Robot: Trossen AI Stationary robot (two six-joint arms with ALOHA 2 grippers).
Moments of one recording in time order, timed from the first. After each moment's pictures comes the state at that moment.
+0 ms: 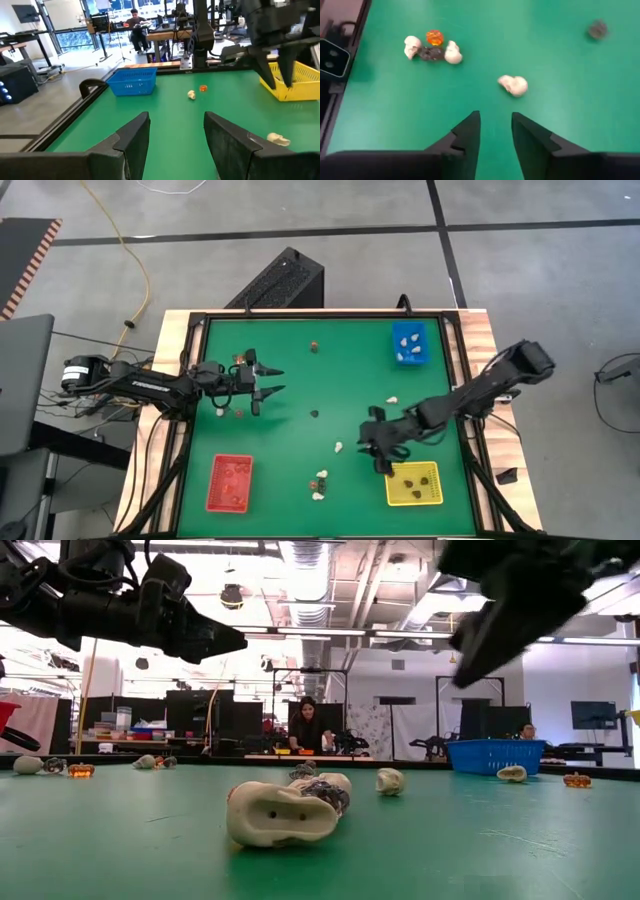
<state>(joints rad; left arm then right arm) 0.15 1.08 0.18 0.93 -0.02 0.12 0.39 1.44 0.85 -0.21 0.14 0.38</state>
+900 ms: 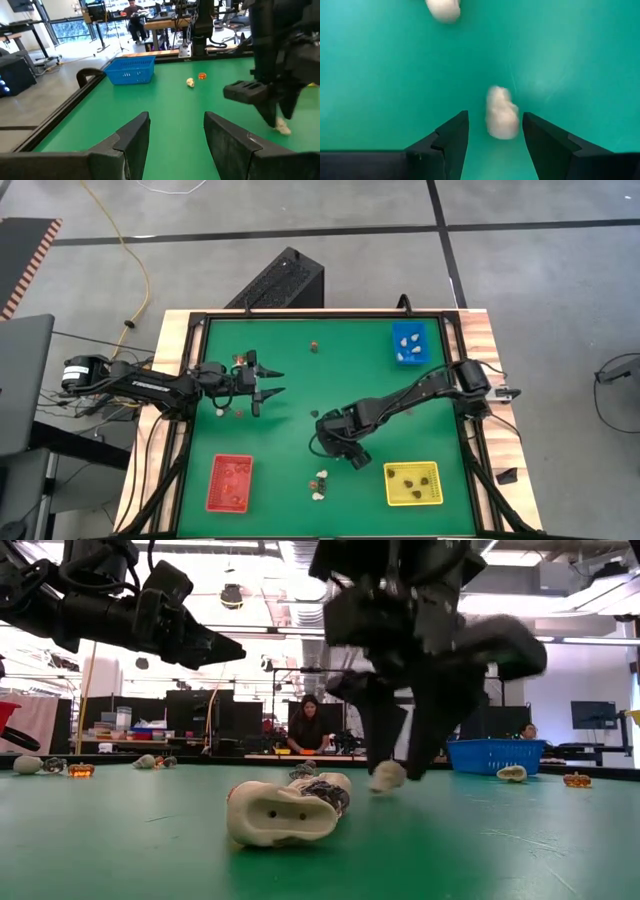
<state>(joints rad) 0.15 1.08 0.18 0.88 -0.02 0.13 0.23 1.95 1.36 -0.63 -0.12 -0.32</state>
